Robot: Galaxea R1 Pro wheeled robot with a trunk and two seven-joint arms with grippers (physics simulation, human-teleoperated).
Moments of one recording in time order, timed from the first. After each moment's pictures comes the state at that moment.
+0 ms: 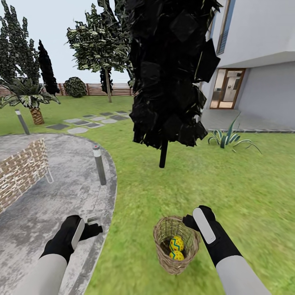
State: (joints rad) left arm -0.64 0.01 0.26 -0.75 0.03 0.87 0.05; right arm -0.60 0.05 0.07 -1.00 -0.71 0.86 -0.78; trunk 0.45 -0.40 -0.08
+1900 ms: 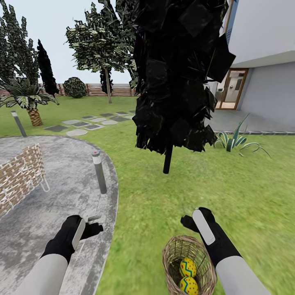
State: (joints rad) left arm -0.64 0.00 0.26 -0.75 0.03 0.85 0.05; right arm -0.60 0.05 0.07 -0.96 -0.71 0.82 -0.71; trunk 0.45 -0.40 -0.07
